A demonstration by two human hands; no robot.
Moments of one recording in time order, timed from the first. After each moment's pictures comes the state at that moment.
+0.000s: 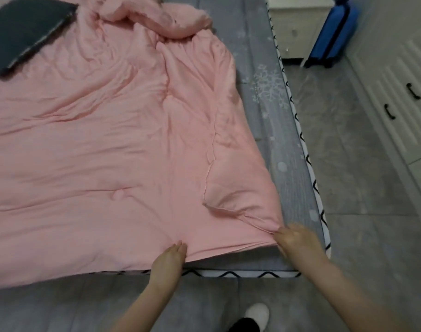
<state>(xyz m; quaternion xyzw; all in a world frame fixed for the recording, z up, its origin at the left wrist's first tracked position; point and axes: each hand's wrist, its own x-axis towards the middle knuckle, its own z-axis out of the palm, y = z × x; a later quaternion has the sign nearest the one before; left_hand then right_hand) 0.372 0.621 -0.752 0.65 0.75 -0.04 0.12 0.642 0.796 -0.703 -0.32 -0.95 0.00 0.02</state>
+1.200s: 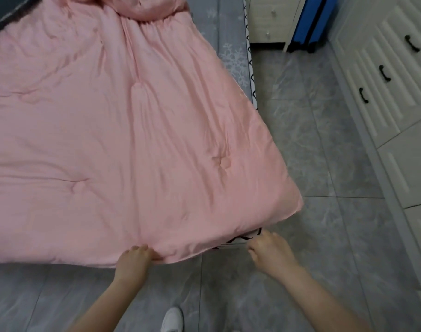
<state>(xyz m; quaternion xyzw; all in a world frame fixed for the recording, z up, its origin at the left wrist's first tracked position) 0.512 0.604 -0.768 0.58 0.80 -0.12 0.14 0.796 0.769 -0.740 -0.38 -0.91 0.12 -0.13</state>
